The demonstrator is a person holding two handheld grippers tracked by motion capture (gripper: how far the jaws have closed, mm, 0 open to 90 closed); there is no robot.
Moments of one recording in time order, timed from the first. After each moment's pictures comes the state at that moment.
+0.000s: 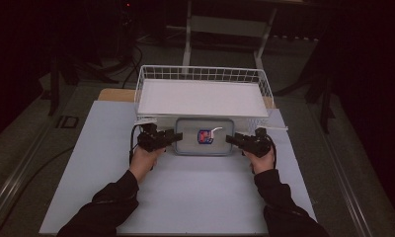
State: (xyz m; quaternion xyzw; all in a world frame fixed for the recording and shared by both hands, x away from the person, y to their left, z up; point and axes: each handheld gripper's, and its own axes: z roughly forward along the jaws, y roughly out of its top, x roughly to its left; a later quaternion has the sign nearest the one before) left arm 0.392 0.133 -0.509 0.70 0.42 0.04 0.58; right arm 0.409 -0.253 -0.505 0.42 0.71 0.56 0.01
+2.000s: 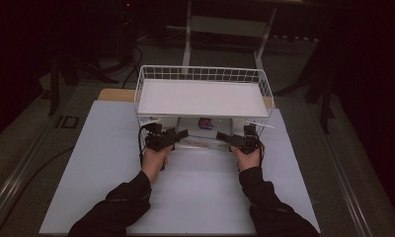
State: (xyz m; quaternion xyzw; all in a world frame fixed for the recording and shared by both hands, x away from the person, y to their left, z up) left arm 0.397 0.112 -0.520 0.64 0.51 0.02 0.58; right arm 0.419 -0.217 -0.510 0.56 0.66 0.50 0.01
